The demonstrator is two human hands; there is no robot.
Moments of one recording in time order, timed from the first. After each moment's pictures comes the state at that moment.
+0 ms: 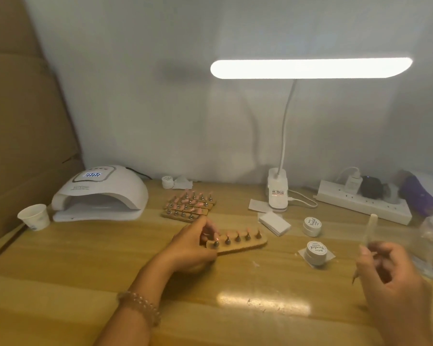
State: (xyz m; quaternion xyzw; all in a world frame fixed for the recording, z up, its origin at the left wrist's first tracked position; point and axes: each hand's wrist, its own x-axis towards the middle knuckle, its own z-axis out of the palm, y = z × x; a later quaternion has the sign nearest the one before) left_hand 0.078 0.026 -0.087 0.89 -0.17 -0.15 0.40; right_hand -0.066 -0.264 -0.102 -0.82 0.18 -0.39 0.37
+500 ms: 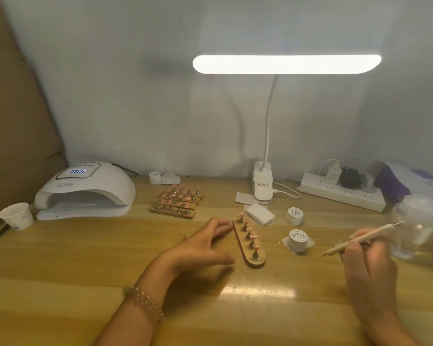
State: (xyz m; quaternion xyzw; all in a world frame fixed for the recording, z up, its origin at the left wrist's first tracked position) left_hand 0.055 -0.004 -0.079 0.84 -0.24 -0.28 0.40; right_hand -0.075 -0.263 -0.098 -0.79 0.14 -0.40 0.45
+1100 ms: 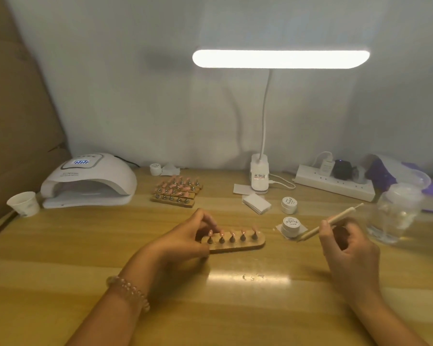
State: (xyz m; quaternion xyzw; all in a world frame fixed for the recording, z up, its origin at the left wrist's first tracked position) left_hand 0.039 0.019 -0.076 0.85 -0.23 -0.26 0.41; right_hand -0.078 -0.261 -0.098 -0.83 0.11 -0.40 0.38
